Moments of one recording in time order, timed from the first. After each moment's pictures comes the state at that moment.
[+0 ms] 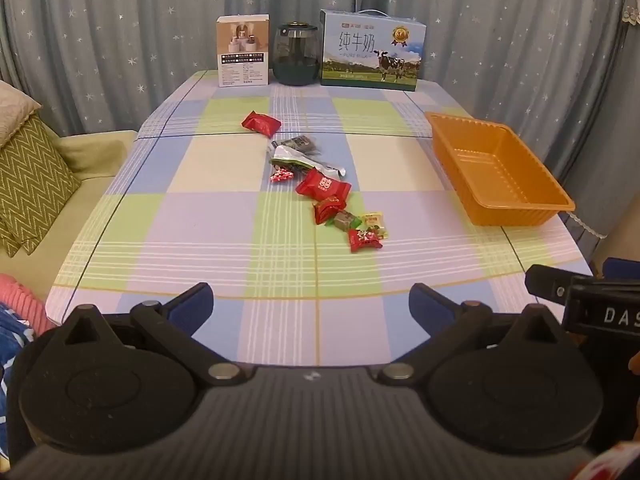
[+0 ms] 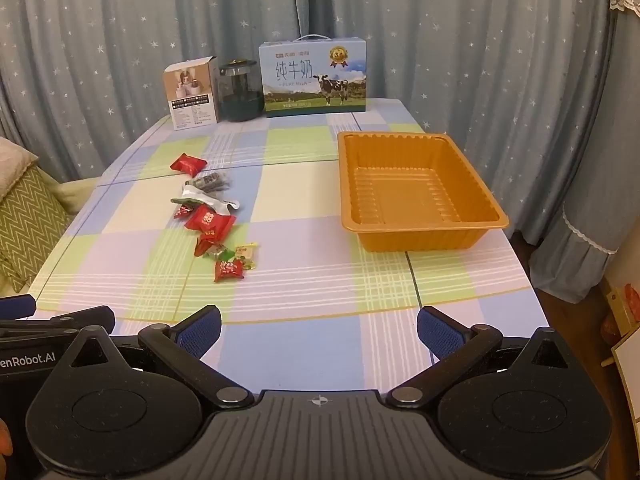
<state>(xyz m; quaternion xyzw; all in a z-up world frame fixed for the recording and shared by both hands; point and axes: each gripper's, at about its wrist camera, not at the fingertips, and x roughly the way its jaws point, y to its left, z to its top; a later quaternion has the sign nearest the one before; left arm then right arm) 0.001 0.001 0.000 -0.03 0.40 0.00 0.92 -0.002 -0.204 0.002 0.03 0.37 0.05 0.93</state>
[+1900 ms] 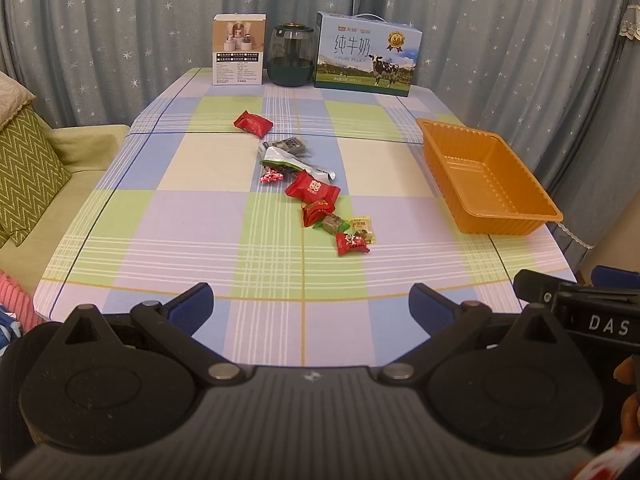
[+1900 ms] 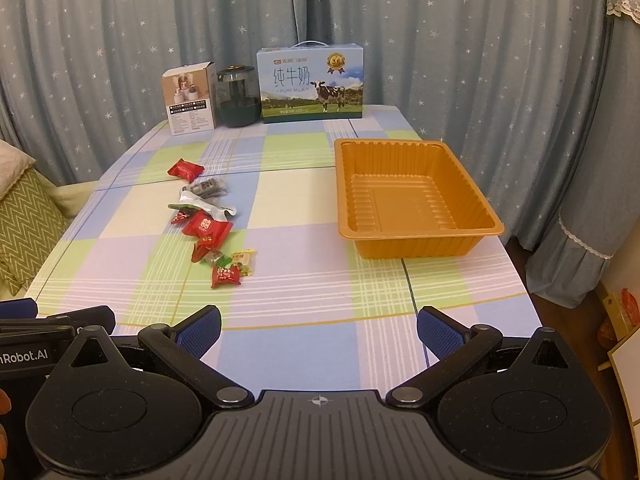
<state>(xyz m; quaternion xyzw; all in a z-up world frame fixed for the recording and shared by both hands) -0.001 0.000 0.005 -0.04 0.39 -0.01 0.92 -0.002 -0.207 0.008 0.03 0.36 0.05 0.93</state>
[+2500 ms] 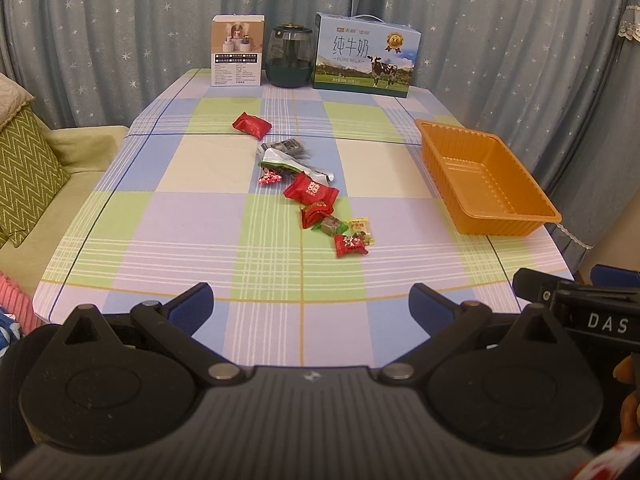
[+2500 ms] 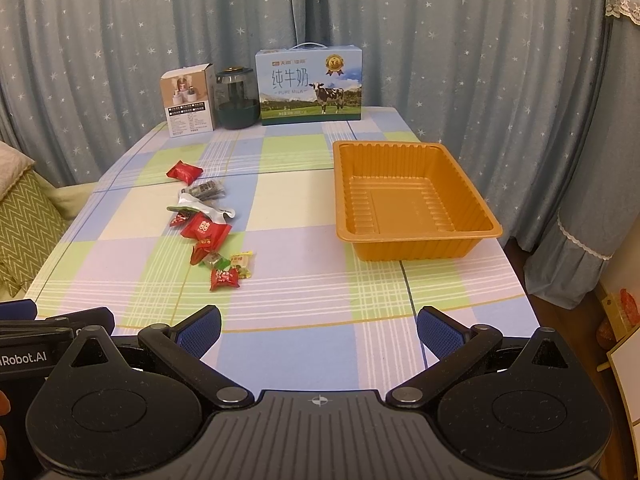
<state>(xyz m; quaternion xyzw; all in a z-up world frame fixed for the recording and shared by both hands) 0.000 -0.001 0.007 -0.04 0.39 -0.01 0.92 -0.001 -0.209 0.010 0.03 0.36 0.05 0.93</state>
